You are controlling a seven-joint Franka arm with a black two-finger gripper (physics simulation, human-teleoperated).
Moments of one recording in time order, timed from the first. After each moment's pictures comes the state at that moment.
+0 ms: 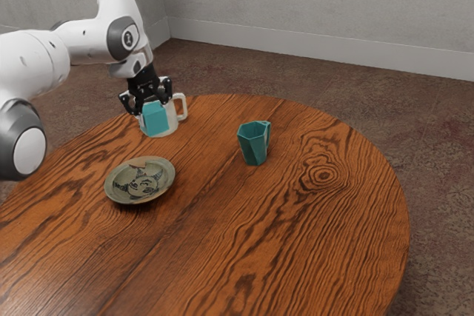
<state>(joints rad) 0.04 0.59 0.23 -1.27 -0.21 1.86 2.36</state>
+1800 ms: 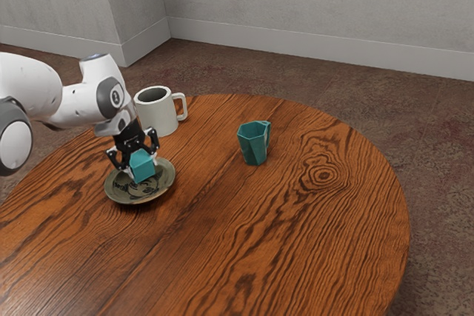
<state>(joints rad) 0.09 0.54 0.22 -1.69 -0.32 2.15 2.47</state>
